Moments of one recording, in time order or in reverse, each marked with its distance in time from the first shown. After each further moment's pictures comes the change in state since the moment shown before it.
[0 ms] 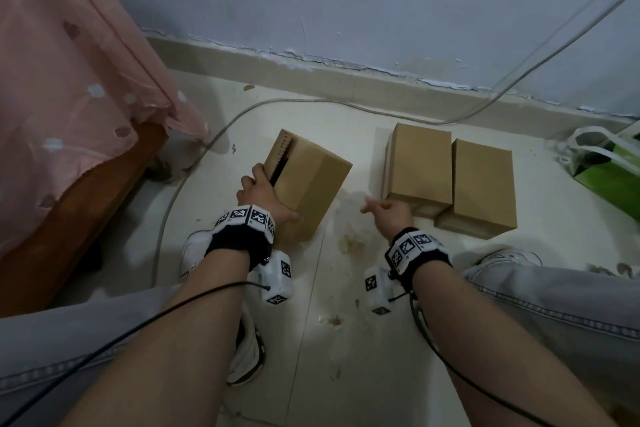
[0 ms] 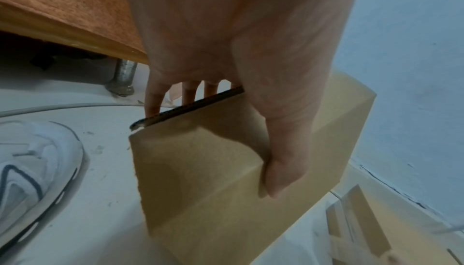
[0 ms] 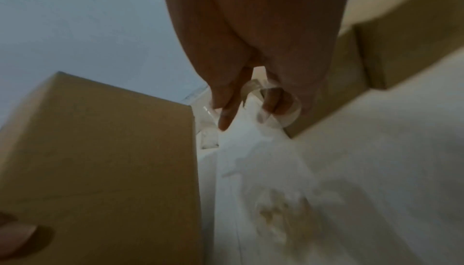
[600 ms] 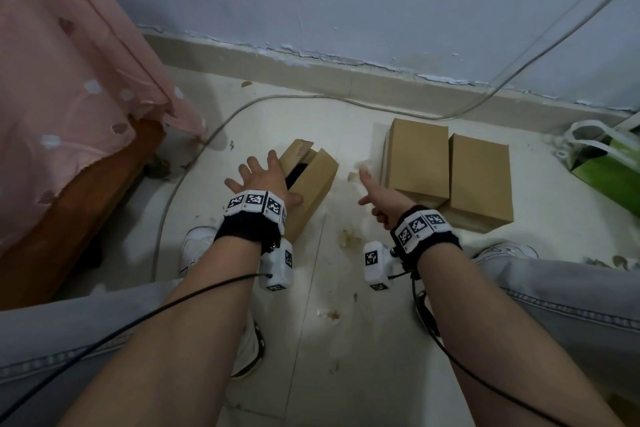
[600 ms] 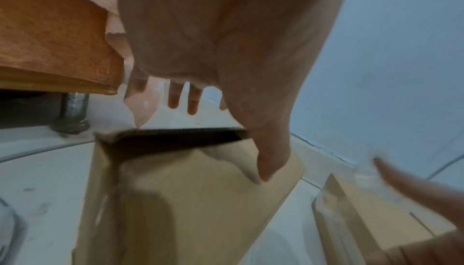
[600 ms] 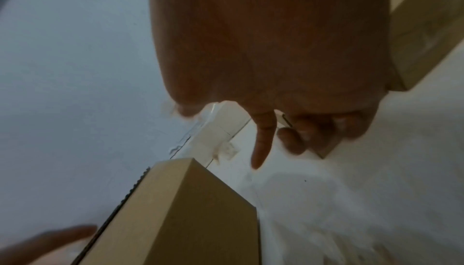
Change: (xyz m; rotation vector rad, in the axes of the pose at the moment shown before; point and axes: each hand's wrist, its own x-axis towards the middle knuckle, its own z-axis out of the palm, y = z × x) left_hand -0.004 0.027 -0.009 0.336 -0.007 0.018; right_hand -0.004 -0.036 -0.017 -0.030 -0.307 0.160
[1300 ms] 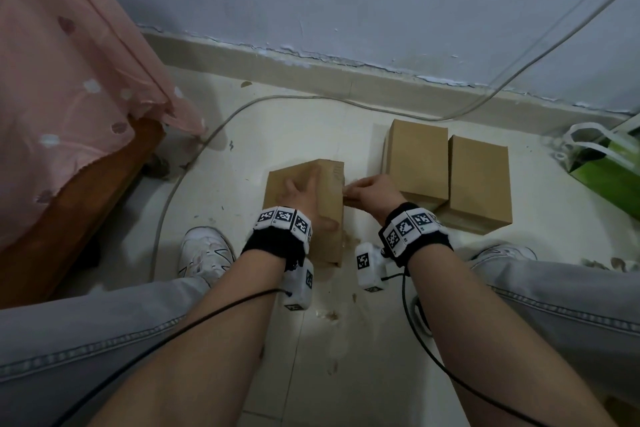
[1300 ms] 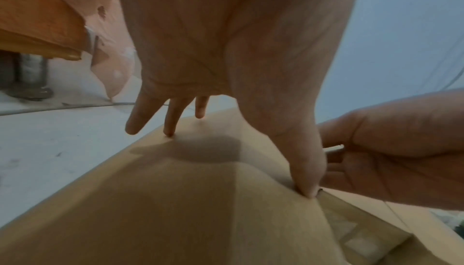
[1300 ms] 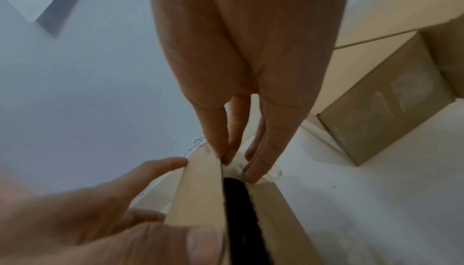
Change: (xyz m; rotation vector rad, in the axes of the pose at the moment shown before) left_hand -0.017 0.030 0.038 -0.135 -0.231 0.173; right_hand 0.012 -0.003 0.016 0.279 0.050 -0.266
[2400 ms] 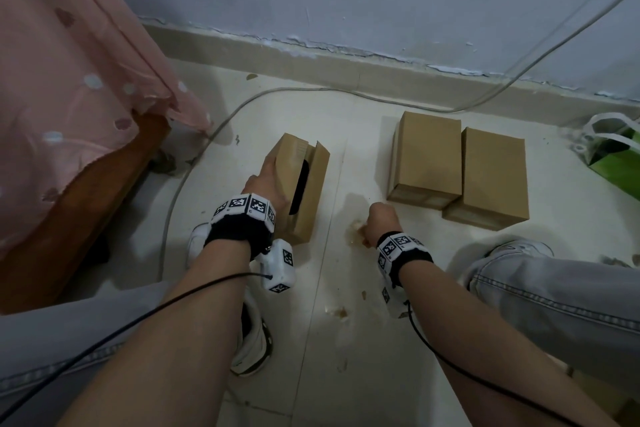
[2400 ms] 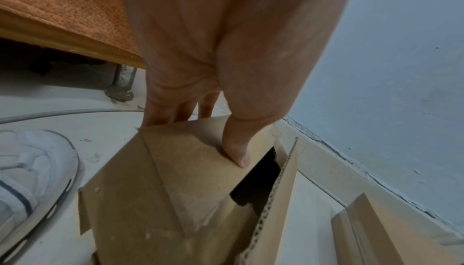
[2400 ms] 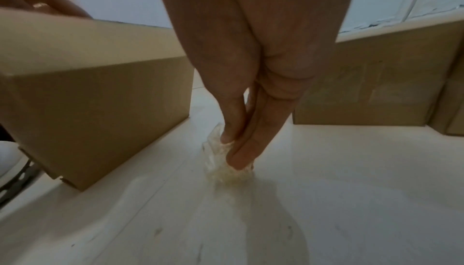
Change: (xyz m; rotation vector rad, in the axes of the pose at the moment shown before) left_hand 0.026 -0.067 -0.031 -0.159 0.176 -0.081; right_hand 0.044 0.089 0.013 -0.977 0.079 0.001
